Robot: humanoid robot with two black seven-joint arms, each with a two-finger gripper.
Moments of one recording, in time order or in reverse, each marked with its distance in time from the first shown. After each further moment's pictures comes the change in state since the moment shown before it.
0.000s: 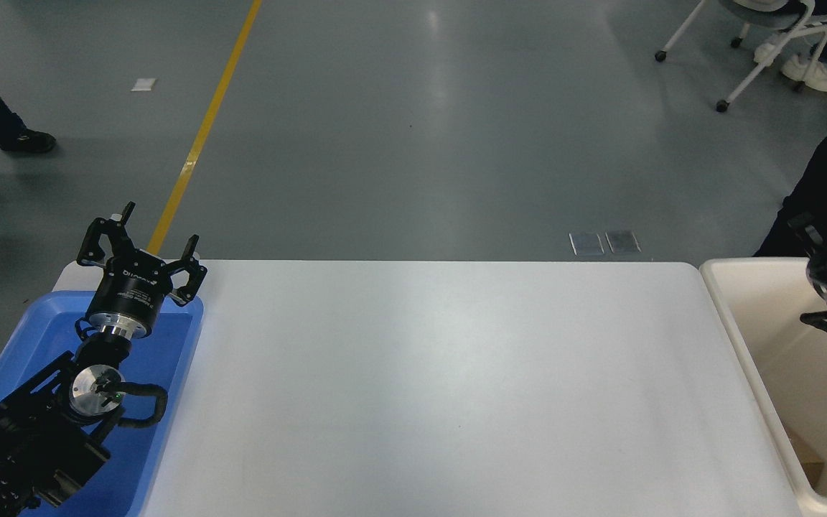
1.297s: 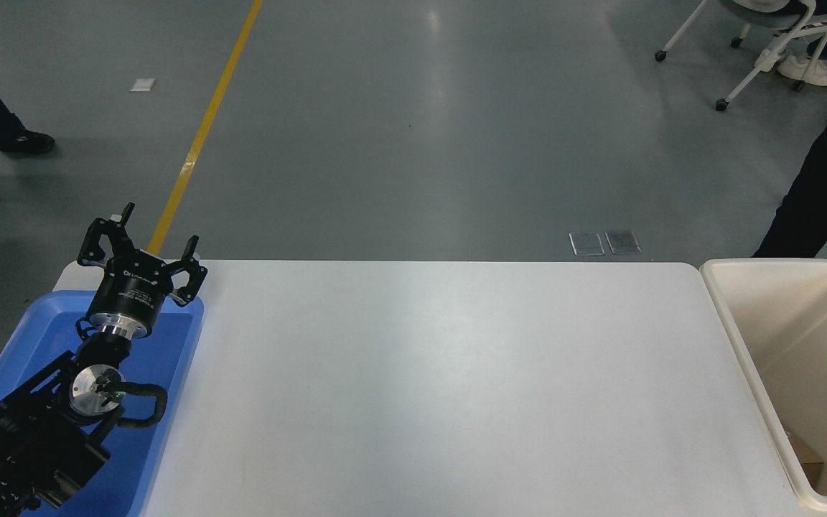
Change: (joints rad) left arm 0.001 0.000 0.000 0.000 0.001 0.001 0.000; right arm -0.437 -0.043 0.033 -0.208 0.132 0.002 0.000
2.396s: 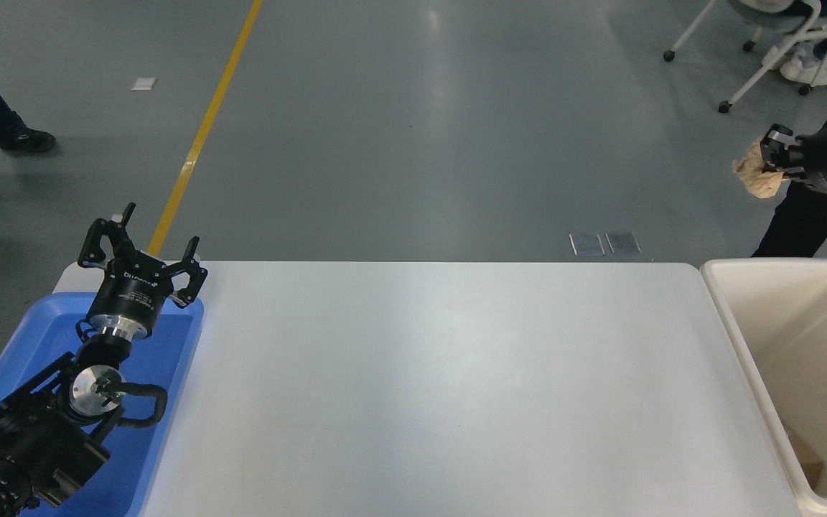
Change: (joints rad) left arm 0.000 0.000 0.001 0.000 0.000 0.000 0.000; right arm 0.581 -0.076 -0.233 0.181 -0.275 0.331 0.000
